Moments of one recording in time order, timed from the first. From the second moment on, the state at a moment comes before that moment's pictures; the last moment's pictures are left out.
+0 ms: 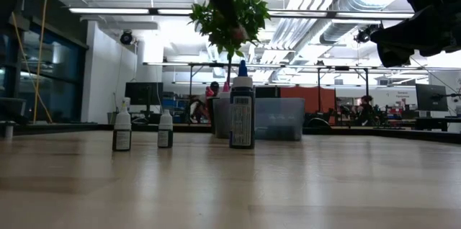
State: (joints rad) left arm 0.08 1.85 1.92 -1.06 -0.38 0.32; right arm 0.12 0.11 0.01 0.04 0.05 0.04
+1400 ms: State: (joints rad) left arm 0.28 2.32 2.25 -1.10 -0.06 0.49; right arm 0.12 0.13 0.01 0.04 0.06 0.04
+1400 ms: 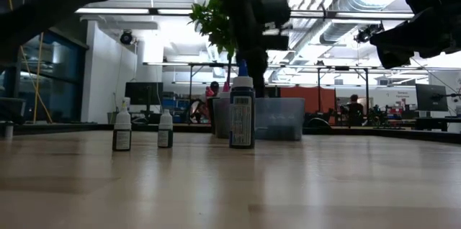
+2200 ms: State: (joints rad) left arm 0.27 2.42 2.25 -1.06 -0.07 0.49; right arm 0.12 0.13 0.01 0.04 0.06 0.04
